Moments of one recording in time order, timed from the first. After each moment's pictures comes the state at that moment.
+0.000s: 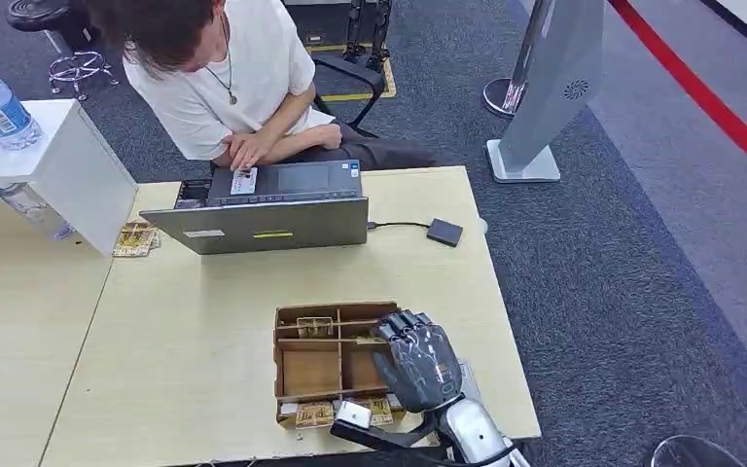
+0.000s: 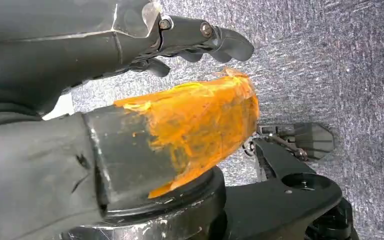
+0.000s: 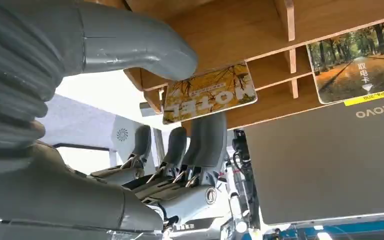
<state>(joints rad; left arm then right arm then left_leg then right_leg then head) -0.04 -0.23 0.53 -0.22 -0.69 0.10 0.00 -0.02 0.04 0.50 -1.32 1.32 -0.69 -0.15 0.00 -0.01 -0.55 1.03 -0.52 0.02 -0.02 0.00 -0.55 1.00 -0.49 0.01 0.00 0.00</state>
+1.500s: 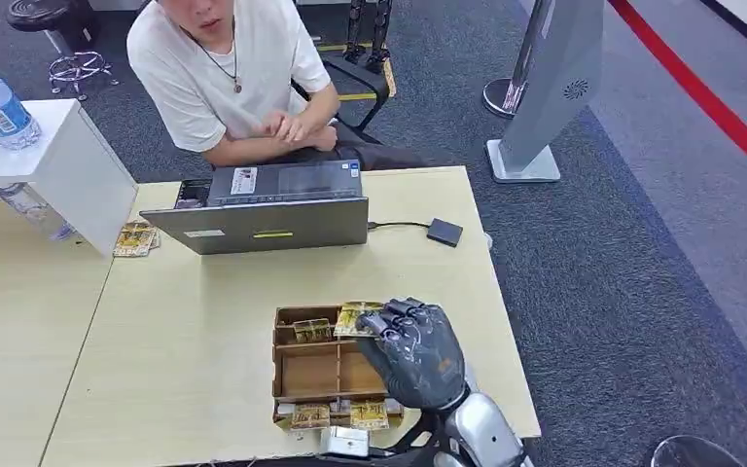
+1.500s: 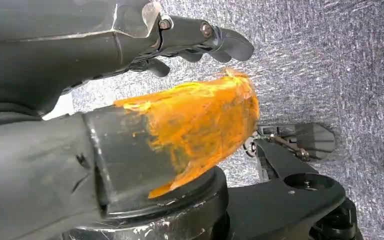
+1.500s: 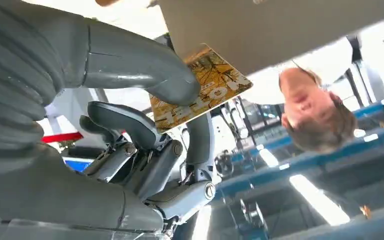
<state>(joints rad) -0.04 -0.23 0.56 -0.22 -0.73 0.10 0.00 0.05 0.15 0.42 -1.62 1.32 -0.69 -0.44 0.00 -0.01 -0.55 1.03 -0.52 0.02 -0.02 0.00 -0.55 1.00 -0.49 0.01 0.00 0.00</state>
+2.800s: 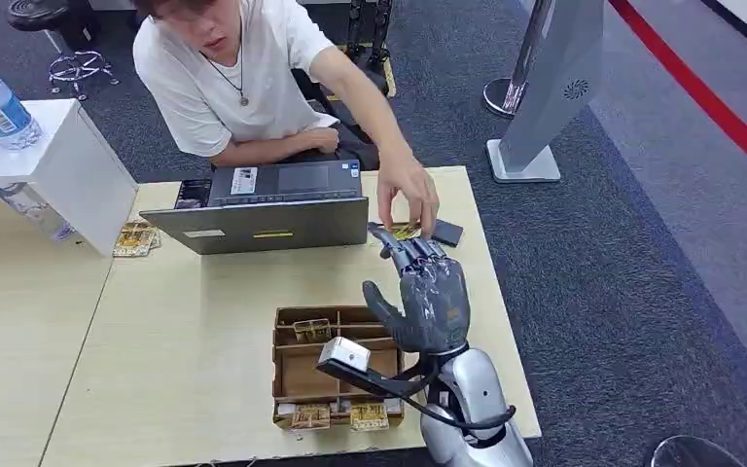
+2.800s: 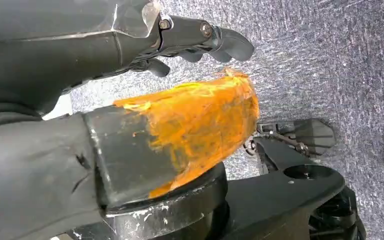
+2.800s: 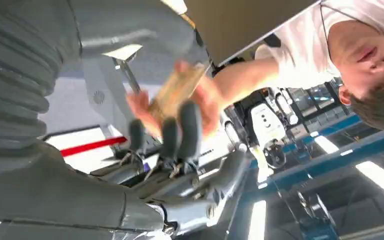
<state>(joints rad) -0.05 -0.24 0.57 -0.22 -0.78 0.09 0.00 -0.08 0.25 0.33 -1.54 1.35 -0.69 -0.31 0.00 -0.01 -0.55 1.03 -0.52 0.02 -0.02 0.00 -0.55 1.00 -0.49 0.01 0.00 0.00</state>
